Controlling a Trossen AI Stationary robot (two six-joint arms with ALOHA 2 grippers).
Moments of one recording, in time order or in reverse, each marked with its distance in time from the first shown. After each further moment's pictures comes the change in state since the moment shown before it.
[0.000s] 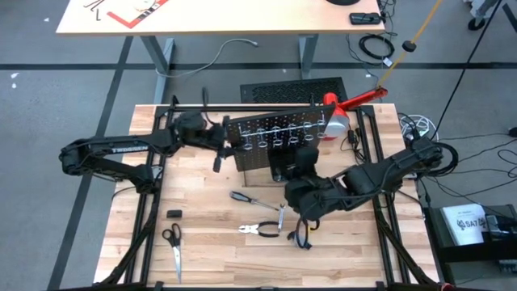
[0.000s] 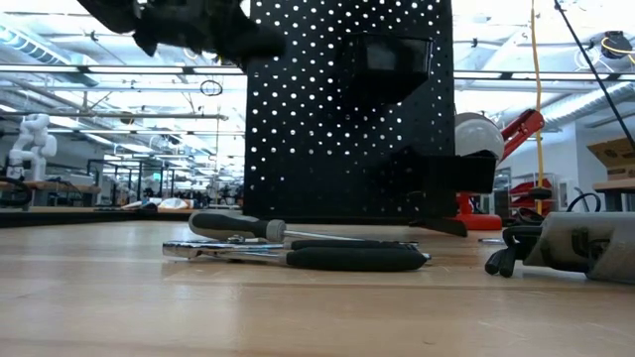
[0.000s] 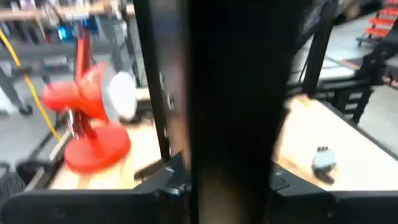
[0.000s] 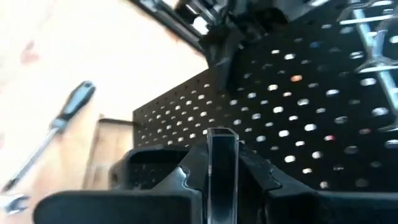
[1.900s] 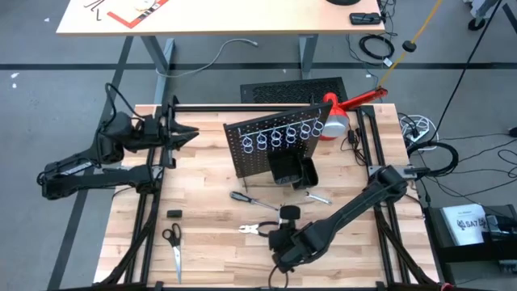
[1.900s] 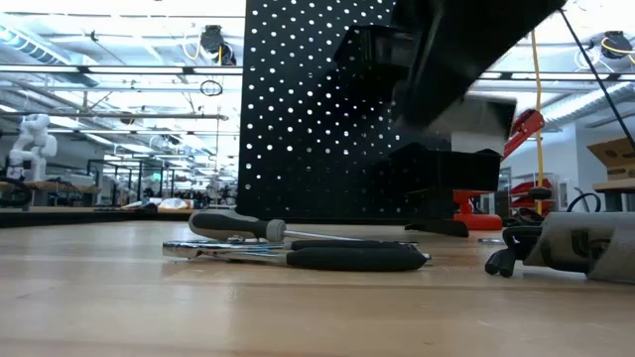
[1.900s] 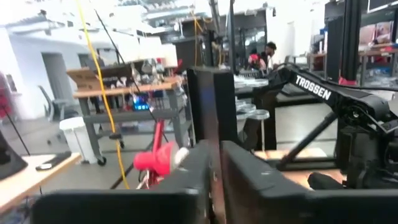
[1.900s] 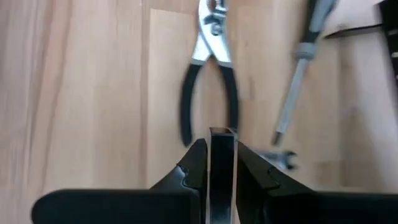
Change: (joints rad) left arm 0.001 -0.619 0.010 -0.305 -0.235 -0.082; right arm 0.137 0.443 -0.001 -0.044 -0.473 0.737
